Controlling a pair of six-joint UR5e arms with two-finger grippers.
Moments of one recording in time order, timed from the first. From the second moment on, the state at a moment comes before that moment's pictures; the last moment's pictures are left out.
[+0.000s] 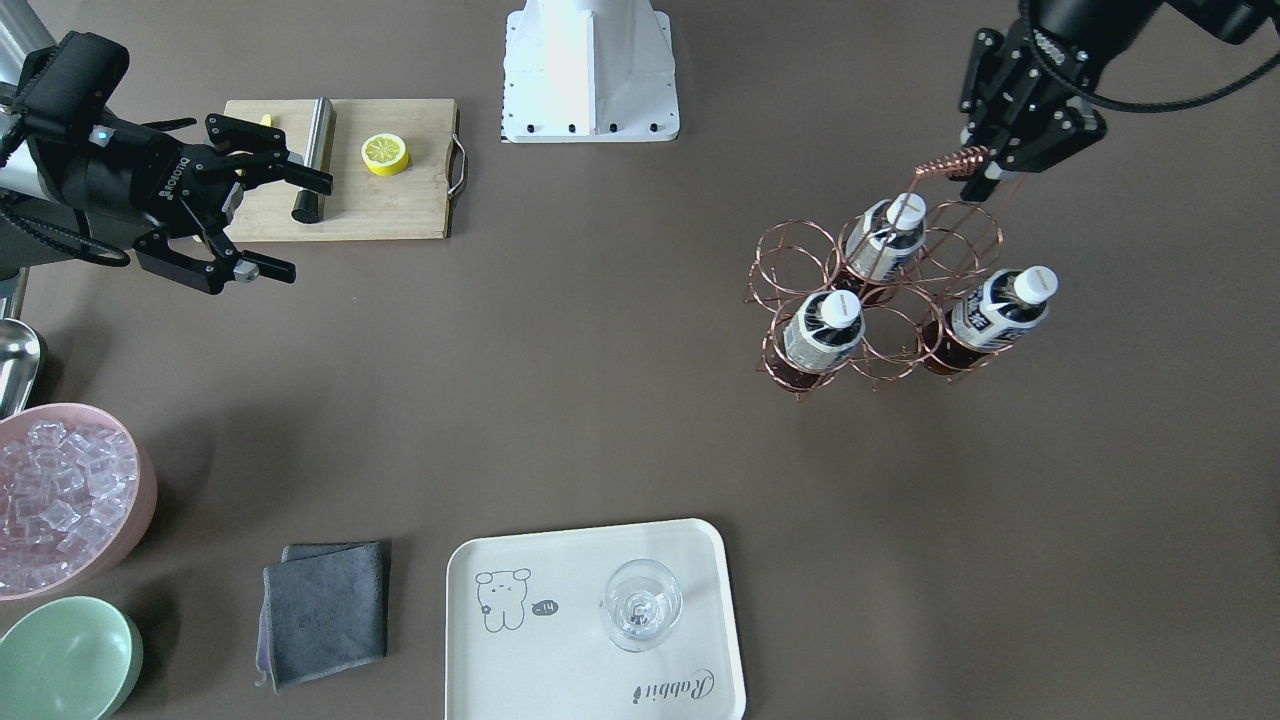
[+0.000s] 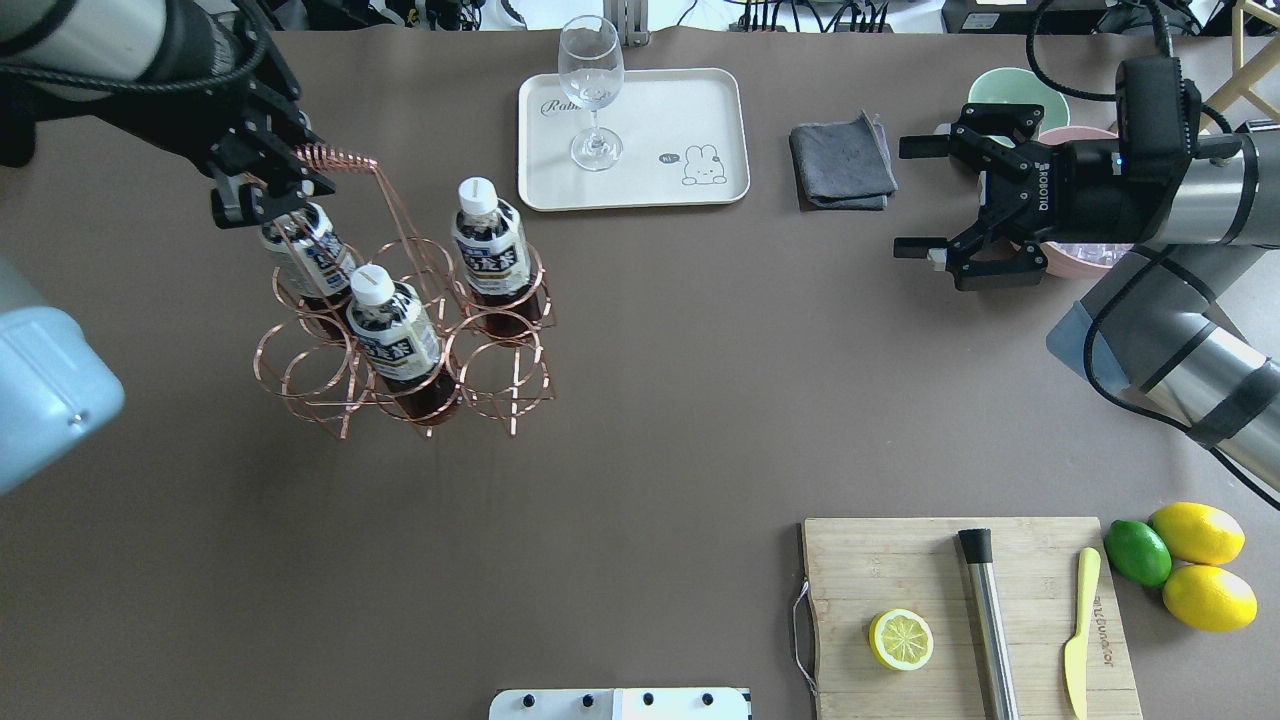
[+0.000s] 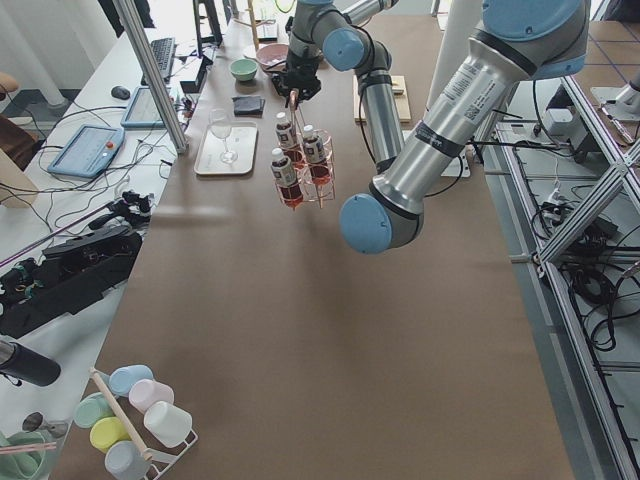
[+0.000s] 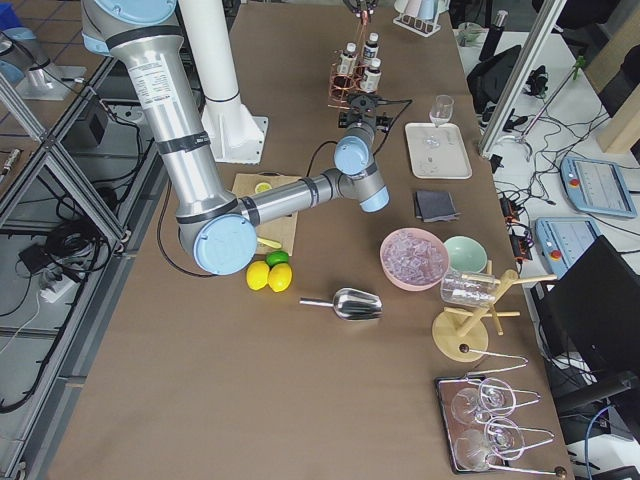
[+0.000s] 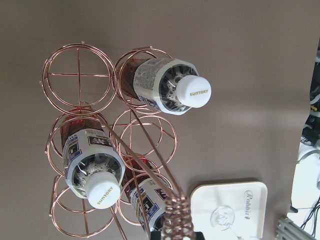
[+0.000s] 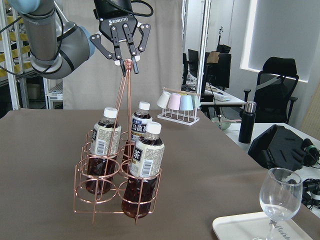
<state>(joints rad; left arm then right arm) -0.92 -2.23 -2.20 -1.14 -2.03 -2.62 0.96 -1.23 1.50 0.31 2.22 0.46</state>
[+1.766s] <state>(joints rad) -0.63 -2.43 -2.04 -1.25 -1.77 -2.83 0.89 -1.25 1.50 0.31 2.23 0.45</state>
